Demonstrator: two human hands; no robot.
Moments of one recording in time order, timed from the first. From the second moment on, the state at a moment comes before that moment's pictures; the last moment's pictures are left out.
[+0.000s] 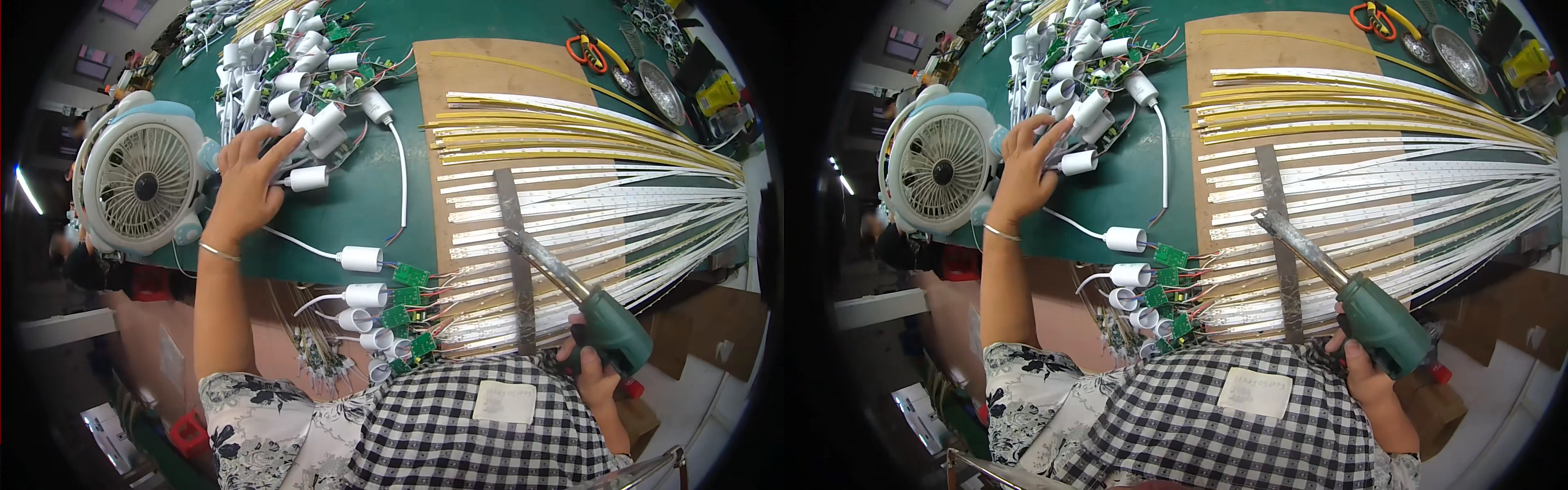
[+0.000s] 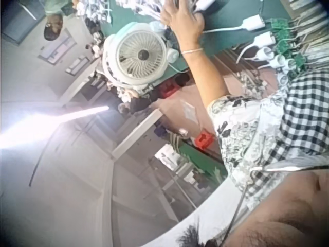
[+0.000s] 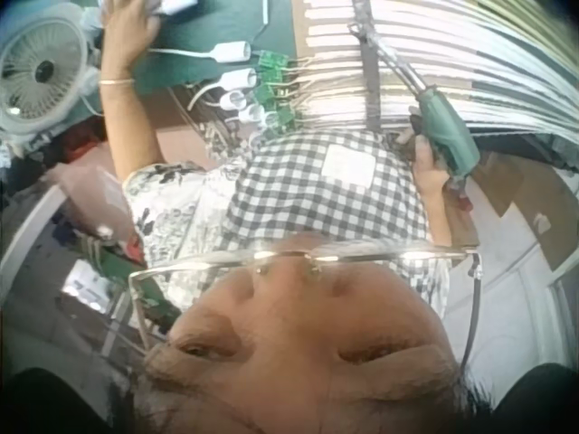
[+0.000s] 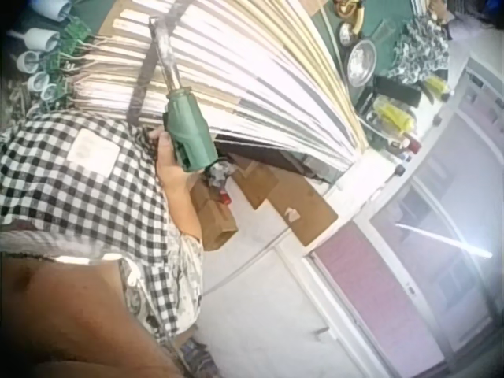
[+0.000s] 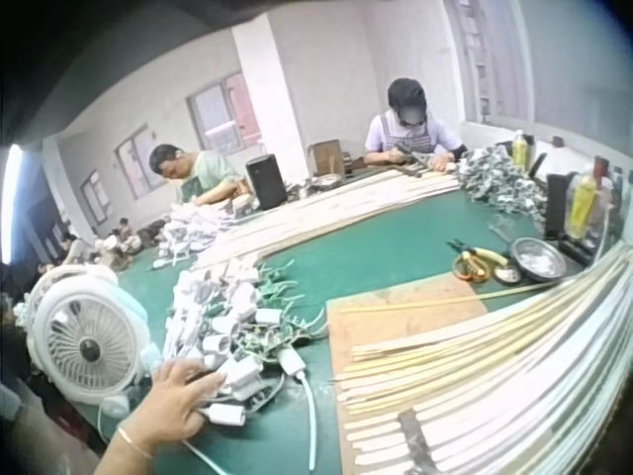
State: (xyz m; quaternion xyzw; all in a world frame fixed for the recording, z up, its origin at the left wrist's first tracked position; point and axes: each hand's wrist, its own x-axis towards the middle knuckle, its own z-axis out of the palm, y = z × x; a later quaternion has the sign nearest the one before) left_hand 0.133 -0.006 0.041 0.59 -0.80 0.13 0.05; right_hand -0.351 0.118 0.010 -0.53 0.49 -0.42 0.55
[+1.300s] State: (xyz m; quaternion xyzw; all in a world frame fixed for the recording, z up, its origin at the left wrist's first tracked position) left_hand -0.020 0.030 0.019 0.50 -0.83 -0.14 0.19; right_hand -0.350 0.116 0.018 -0.53 0.50 -0.39 0.56
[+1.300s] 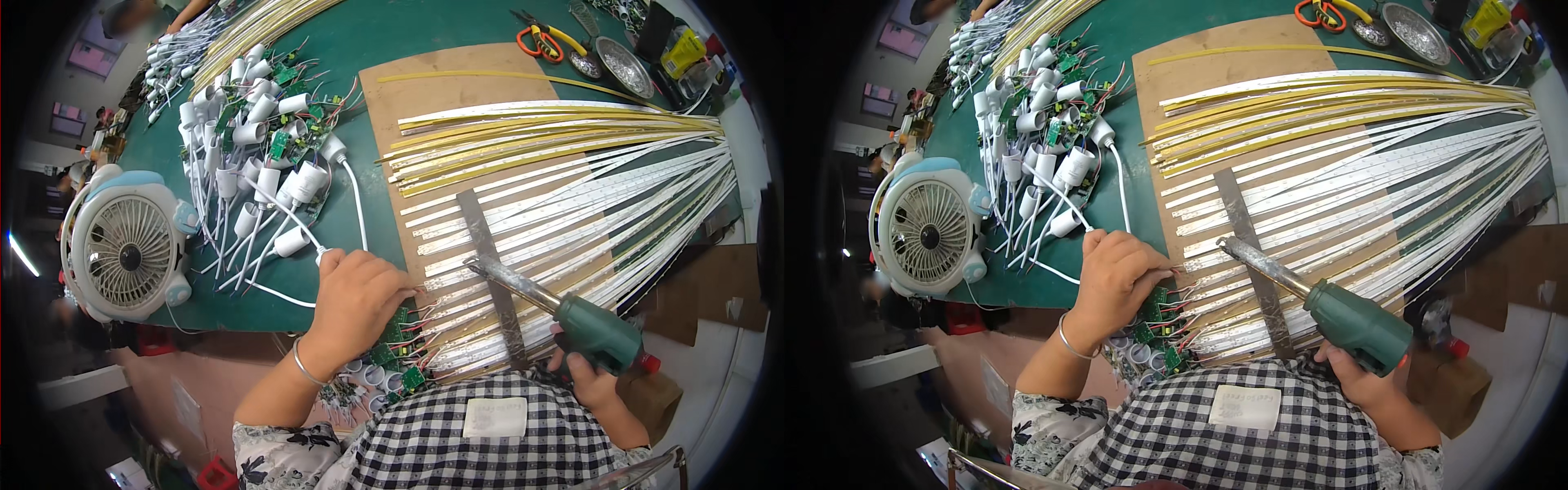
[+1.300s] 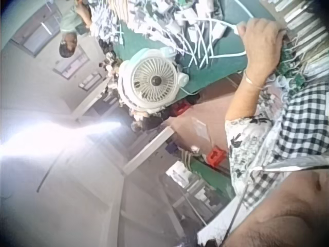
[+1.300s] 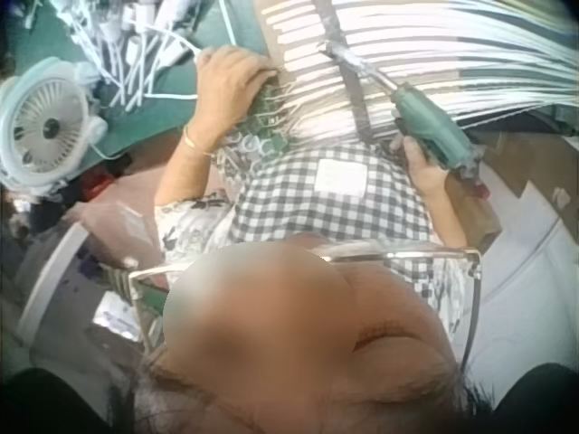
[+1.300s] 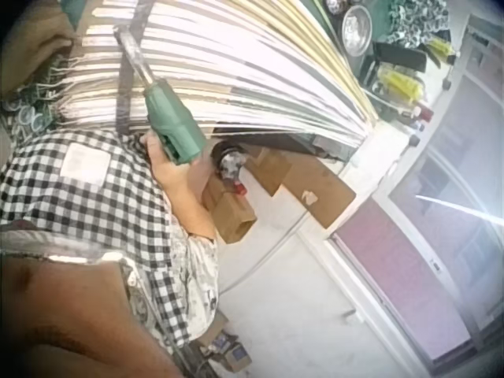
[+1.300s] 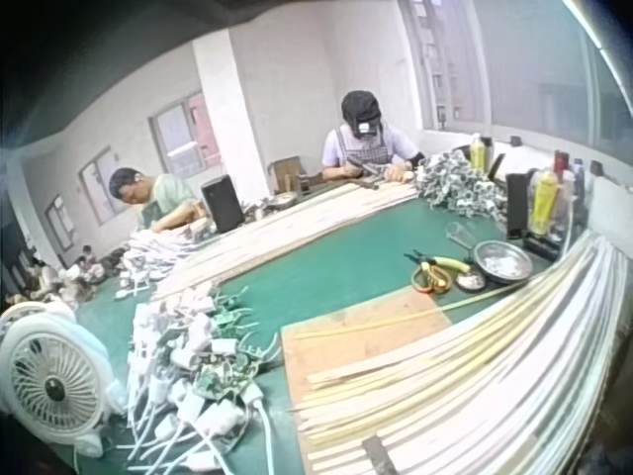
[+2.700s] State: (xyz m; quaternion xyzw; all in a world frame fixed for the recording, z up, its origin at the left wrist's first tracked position) left_hand -0.047 0.041 0.012 0.56 -0.81 -0.05 0.19; right_hand -0.348 0.116 0.015 -0.63 0.50 -0.26 0.54
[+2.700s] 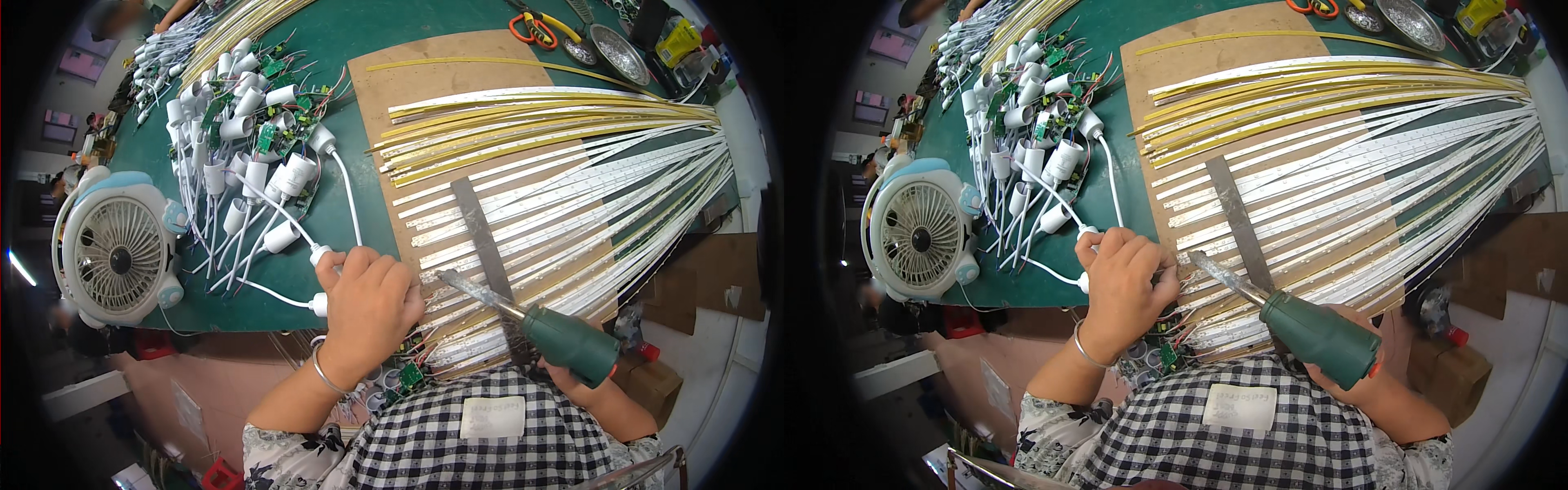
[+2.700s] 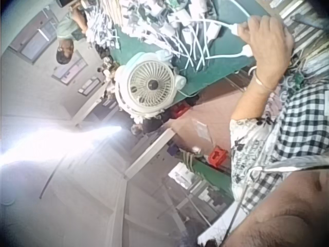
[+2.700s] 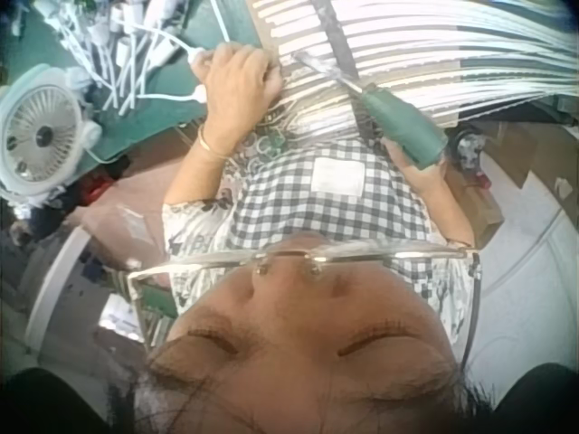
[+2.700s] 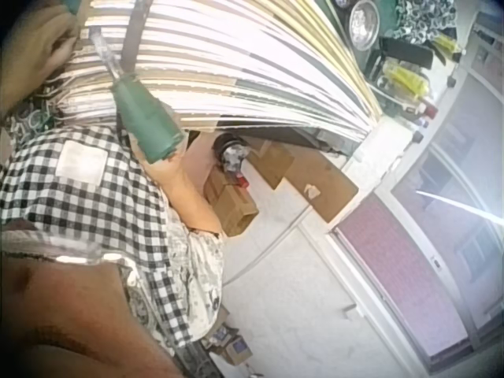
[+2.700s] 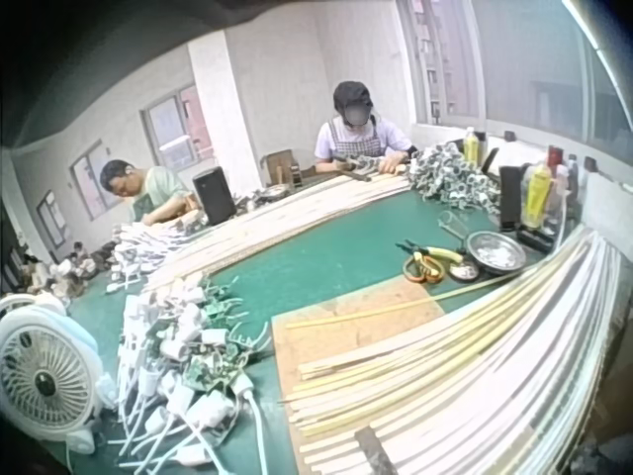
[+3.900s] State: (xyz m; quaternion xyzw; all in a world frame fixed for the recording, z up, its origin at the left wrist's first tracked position) left_hand -0.037 0.023 0.019 0.52 -0.82 -0.18 0.15; right_hand -0.341 0.107 0.020 -0.70 0.48 -0.25 0.47
